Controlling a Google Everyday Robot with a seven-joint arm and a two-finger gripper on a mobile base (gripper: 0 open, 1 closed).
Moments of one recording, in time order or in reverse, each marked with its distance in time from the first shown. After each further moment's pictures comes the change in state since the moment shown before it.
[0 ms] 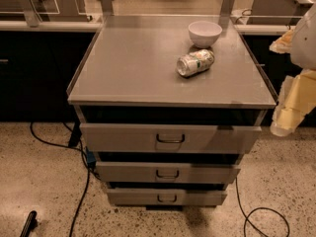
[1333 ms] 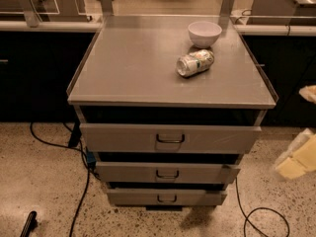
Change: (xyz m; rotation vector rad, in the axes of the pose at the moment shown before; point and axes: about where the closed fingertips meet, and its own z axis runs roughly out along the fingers) arm 0.043 0.056 0.032 0.081 -0.198 0.299
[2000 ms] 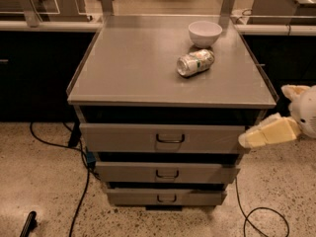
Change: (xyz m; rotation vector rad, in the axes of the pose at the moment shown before) arm -0.006 -0.056 0.068 0.066 -0.271 0.210
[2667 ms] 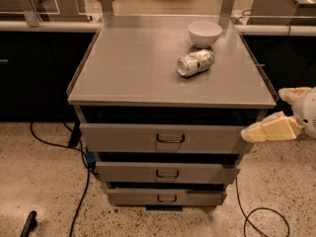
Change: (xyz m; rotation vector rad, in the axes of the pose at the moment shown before) arm -0.002 -0.006 0.000 0.023 -0.009 0.000
